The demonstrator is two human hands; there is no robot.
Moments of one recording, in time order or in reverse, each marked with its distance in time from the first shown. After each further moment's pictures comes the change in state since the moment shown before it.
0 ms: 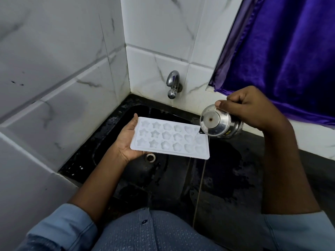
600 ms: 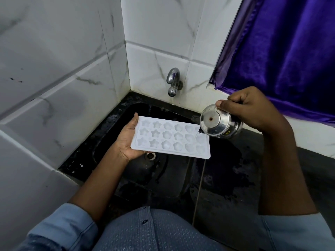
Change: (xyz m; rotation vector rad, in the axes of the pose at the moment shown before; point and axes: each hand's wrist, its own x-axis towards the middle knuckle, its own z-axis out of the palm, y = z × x) left_hand -0.003 -0.006 0.001 -0.011 -0.016 0.001; right_hand -0.005 0.004 0.007 0.050 0.031 0.023
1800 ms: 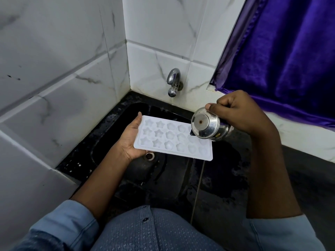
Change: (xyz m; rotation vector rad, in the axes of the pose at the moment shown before) left_hand 0.007 -0.004 0.013 0.005 0.055 0.014; right_hand 0.009 -0.006 0.019 -0.057 -0.022 -0.017
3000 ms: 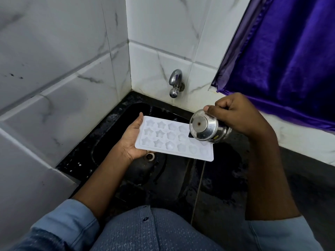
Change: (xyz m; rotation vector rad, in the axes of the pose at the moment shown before) left_hand 0.008 0.002 -0.010 -0.038 -0.073 -0.010; right_hand 0.005 -0.004 0.009 0.026 -0.012 0.002
